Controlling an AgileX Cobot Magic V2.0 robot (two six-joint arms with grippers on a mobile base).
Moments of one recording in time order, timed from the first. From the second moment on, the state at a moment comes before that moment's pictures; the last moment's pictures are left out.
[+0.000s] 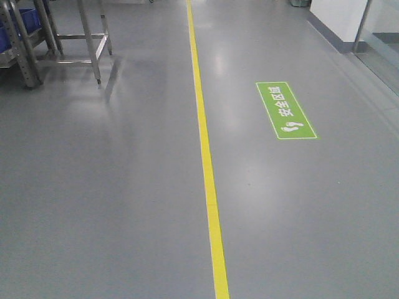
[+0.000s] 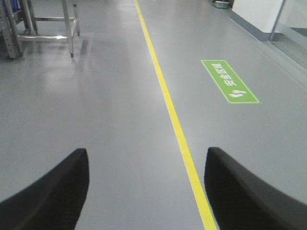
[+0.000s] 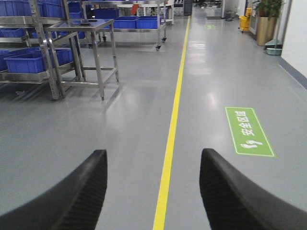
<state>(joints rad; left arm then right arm) -0.06 0.17 -0.35 -0.04 0.58 -0.04 0.16 0.09 -0.41 0.06 0.54 -0.03</state>
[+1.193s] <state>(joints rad) -0.06 0.17 -0.35 -0.04 0.59 -0.04 0.16 0.09 -0.41 0.06 0.54 -0.03</state>
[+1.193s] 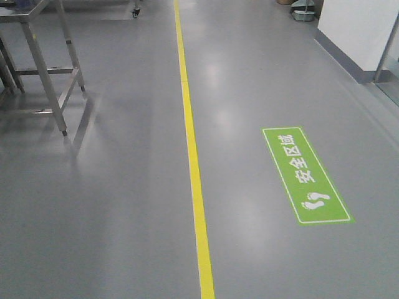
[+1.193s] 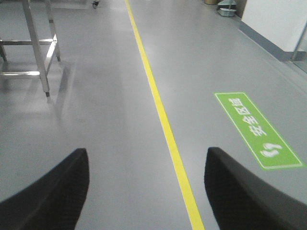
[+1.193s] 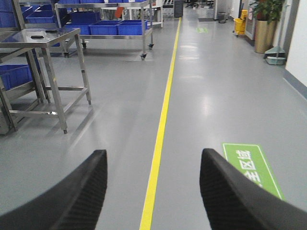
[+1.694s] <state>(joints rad) -0.06 0.17 -0.35 -0.04 0.59 -0.04 0.16 0.09 -0.41 0.06 0.54 -0.03</state>
